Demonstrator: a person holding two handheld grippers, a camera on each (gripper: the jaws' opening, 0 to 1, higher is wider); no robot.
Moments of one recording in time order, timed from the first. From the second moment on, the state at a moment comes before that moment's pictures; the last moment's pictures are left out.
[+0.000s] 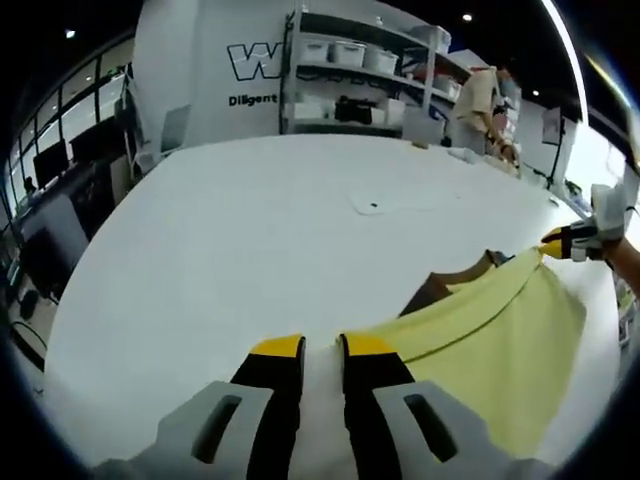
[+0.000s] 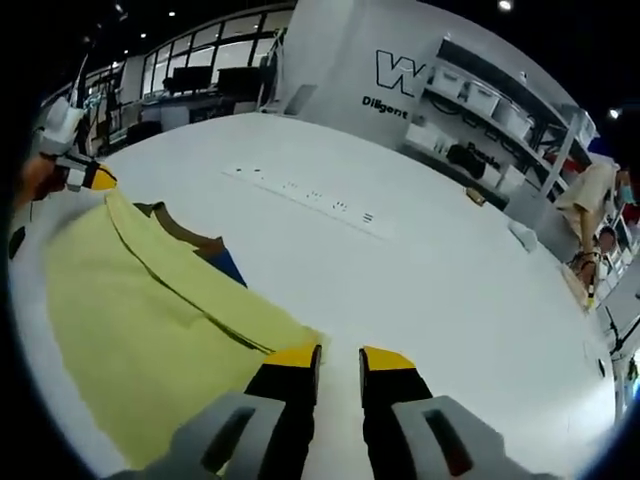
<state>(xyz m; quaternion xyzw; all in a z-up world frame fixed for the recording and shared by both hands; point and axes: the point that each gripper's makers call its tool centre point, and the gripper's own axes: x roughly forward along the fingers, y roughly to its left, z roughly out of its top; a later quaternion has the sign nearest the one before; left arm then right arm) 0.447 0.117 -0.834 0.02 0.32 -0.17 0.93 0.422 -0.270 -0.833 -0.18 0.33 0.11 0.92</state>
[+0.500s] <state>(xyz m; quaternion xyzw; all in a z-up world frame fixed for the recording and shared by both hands) 0.430 0.087 -0.807 0.01 0.28 -0.20 0.94 0.411 -0.252 -0.814 -0.15 0.30 0.13 0.93</state>
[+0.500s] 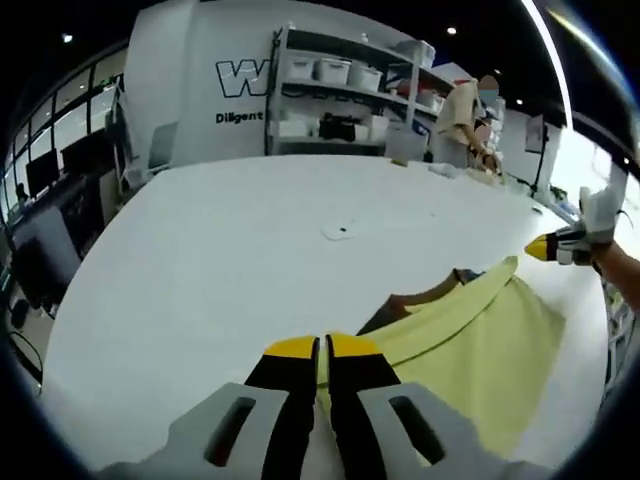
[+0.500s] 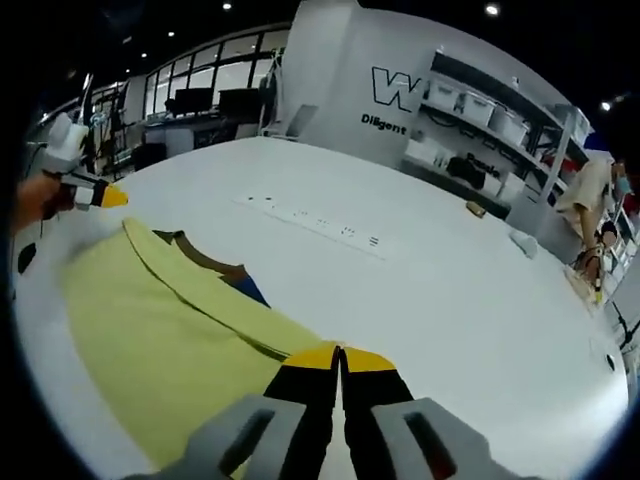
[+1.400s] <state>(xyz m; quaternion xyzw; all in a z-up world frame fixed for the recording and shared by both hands) 0.416 0.073 -0.859 0.02 0.33 -0.22 0.92 0.391 -0.218 -0.866 -0.13 0.34 0.17 0.91</state>
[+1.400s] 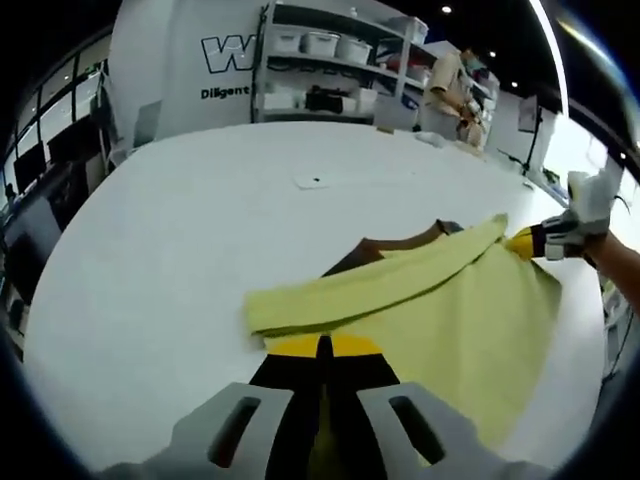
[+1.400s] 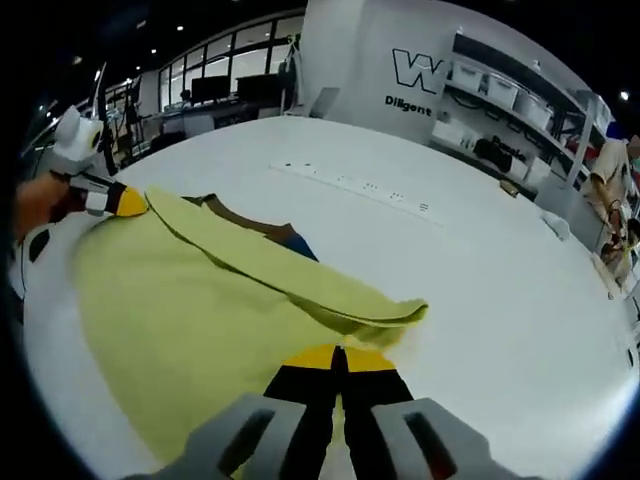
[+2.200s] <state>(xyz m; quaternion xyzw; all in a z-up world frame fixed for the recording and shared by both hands) 0.458 0.078 -0.848 0.01 0.31 -0.20 0.93 0.440 -0.212 -0.844 -0.13 0.29 0.17 0.93</state>
